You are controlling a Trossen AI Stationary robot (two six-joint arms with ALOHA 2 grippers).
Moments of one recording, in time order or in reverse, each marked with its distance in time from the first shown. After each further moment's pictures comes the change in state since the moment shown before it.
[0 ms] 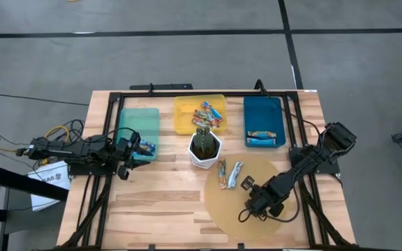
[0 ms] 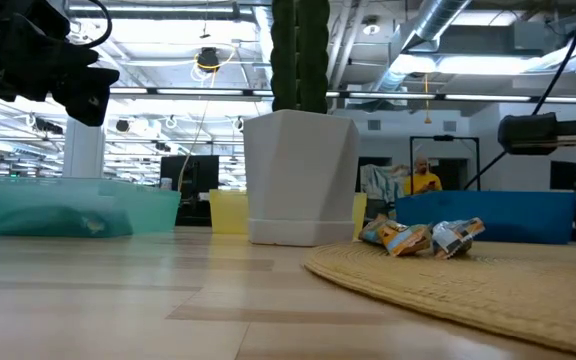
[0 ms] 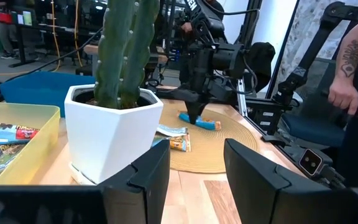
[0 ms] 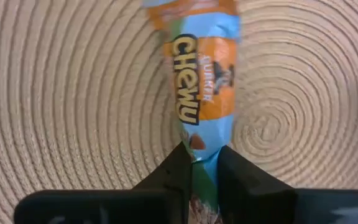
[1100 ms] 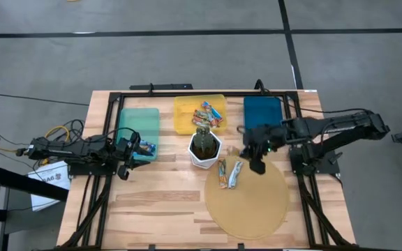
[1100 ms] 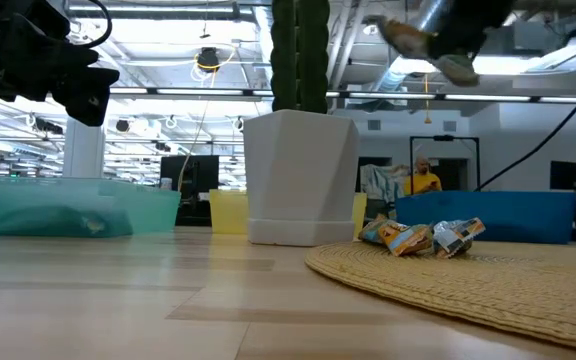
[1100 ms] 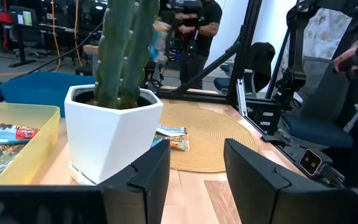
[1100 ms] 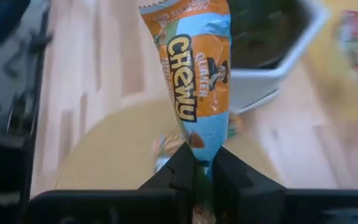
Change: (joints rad) left arm 0.000 0.000 0.000 0.000 0.000 0.000; right arm -0.548 -0.548 0.114 -0.059 -0.107 0.502
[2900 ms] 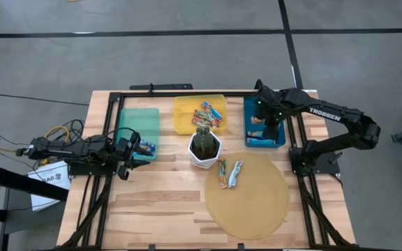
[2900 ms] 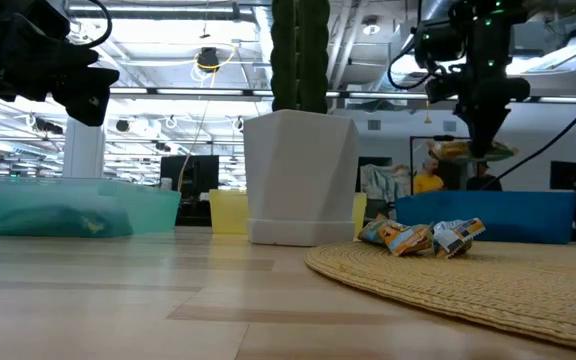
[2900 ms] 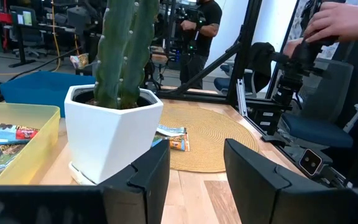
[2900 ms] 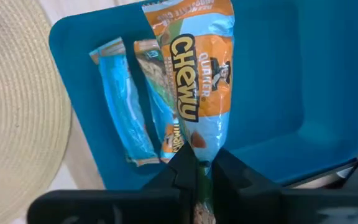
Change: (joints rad) left arm 0.000 0.000 0.000 0.000 0.000 0.000; right arm -0.661 0.123 0.016 -0.468 0.152 -0.616
